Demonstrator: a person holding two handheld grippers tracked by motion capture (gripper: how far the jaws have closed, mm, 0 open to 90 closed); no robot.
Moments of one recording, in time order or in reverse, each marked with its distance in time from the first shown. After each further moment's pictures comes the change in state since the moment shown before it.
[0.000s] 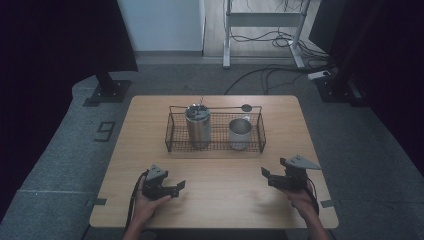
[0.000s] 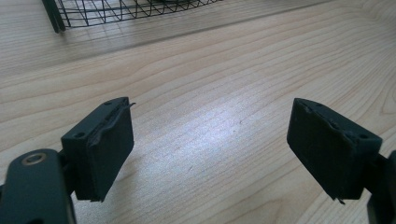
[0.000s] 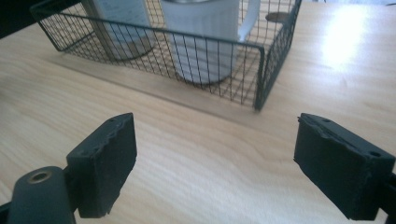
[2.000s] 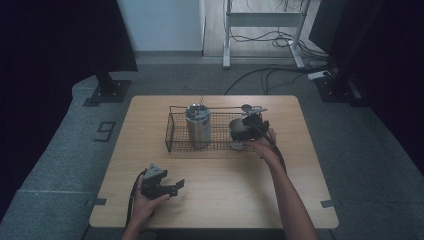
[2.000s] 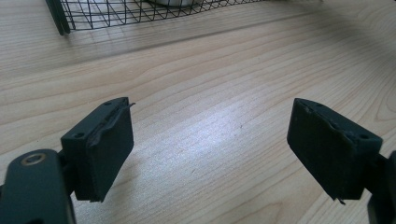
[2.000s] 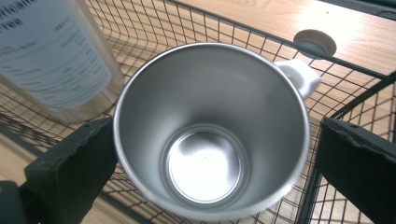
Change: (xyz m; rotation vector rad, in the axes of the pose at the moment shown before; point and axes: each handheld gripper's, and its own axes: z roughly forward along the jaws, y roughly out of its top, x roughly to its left) left arm 0.004 0.002 -0.002 -0.015 -0.016 -0.026; right arm 0.017 0.118 0.155 0.276 -0.077 -0.065
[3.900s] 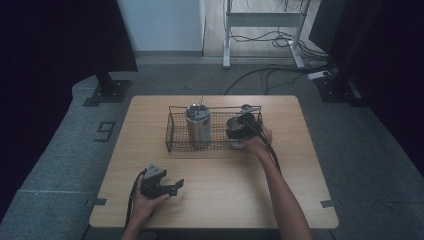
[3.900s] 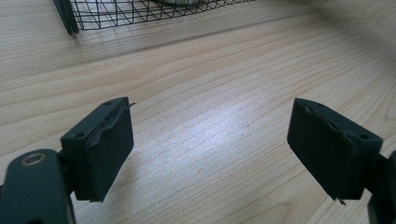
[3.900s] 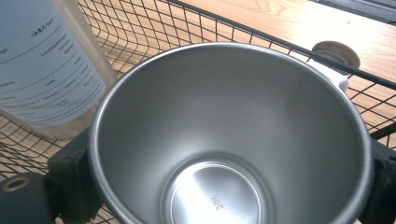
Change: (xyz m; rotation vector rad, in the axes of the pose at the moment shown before) left arm 0.002 -0.001 0.001 0.007 0.017 0.007; right arm 0.004 0.005 0.031 -0.011 0.013 -0.037
